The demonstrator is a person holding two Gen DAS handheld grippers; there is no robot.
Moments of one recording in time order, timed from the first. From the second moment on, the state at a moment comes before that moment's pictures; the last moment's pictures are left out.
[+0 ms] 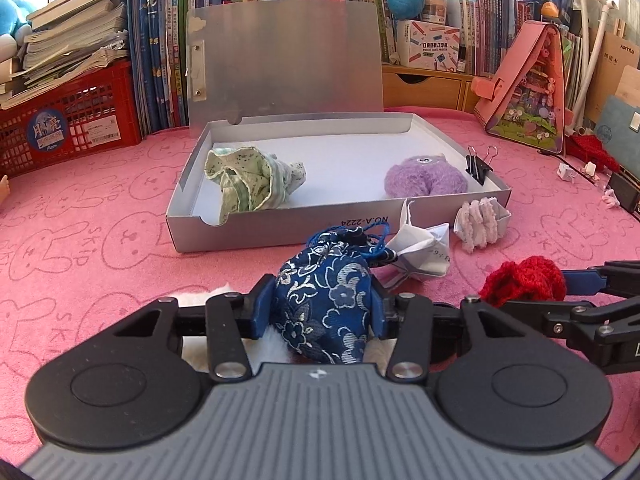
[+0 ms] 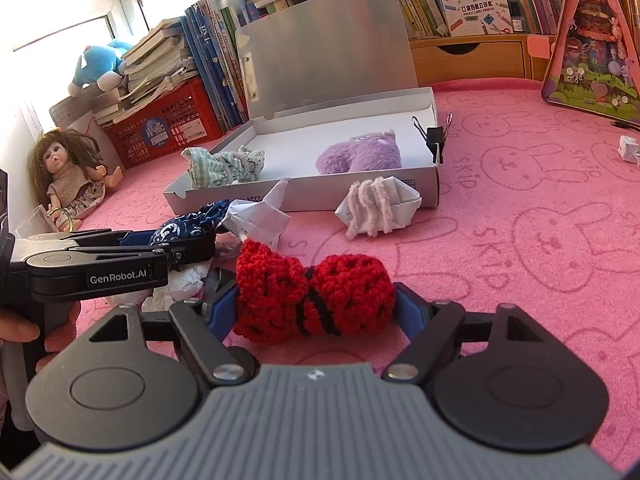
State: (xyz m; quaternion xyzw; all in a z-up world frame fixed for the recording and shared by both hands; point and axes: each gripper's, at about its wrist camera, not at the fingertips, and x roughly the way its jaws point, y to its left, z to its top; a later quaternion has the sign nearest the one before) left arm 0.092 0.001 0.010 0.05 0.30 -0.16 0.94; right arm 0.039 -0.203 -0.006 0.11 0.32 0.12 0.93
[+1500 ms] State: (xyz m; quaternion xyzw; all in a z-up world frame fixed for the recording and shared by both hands) left arm 0.102 0.013 0.020 -0.03 0.31 -0.18 0.93; right arm 0.034 -0.187 -0.017 0.05 0.30 0.09 0.95
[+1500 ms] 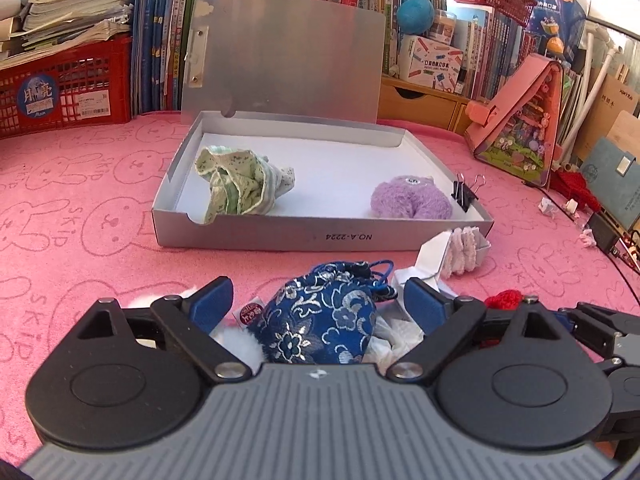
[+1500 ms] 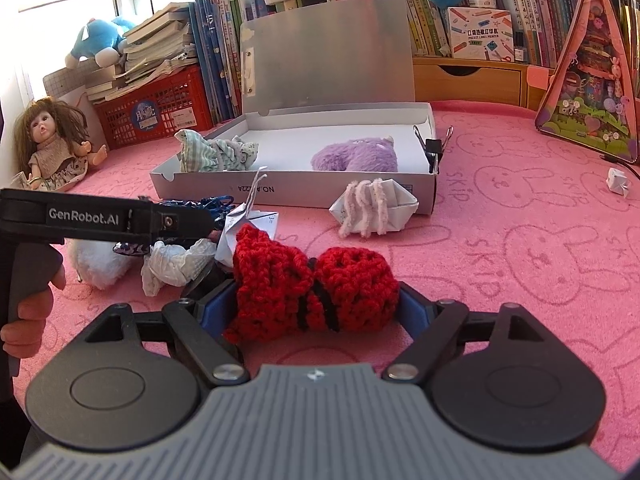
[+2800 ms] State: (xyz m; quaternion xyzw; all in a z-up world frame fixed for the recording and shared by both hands) left arm 0.101 0.017 0.023 0.01 0.34 -0.19 0.92; right arm 0.030 -0.203 -0.012 0.10 0.29 0.10 0.95
